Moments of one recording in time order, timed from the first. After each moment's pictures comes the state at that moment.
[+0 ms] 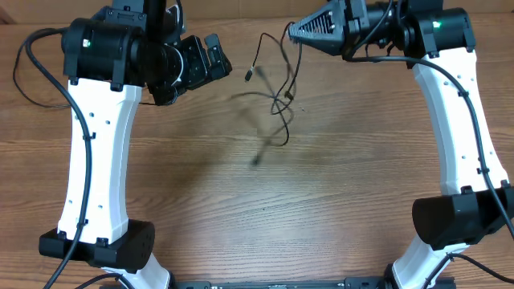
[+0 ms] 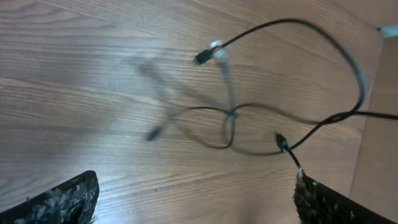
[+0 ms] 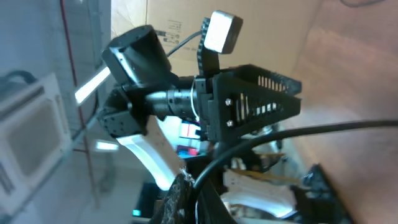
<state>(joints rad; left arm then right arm) -0.20 1.82 2.31 -1.57 0.31 -0.54 0.15 1.90 2.11 -0.80 -1.56 0.80</state>
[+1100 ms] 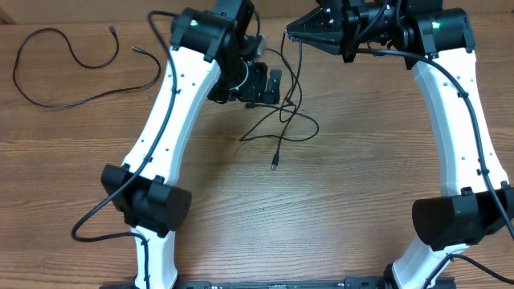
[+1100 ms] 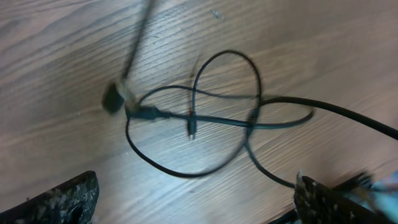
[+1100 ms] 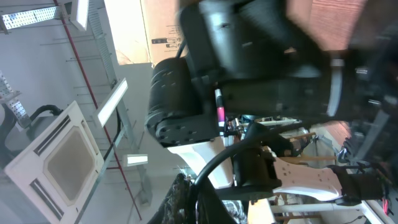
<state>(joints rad) -0.39 2.10 2.31 -1.55 0.29 -0.19 0.15 1.90 2.11 -0.77 -1.56 1.03</state>
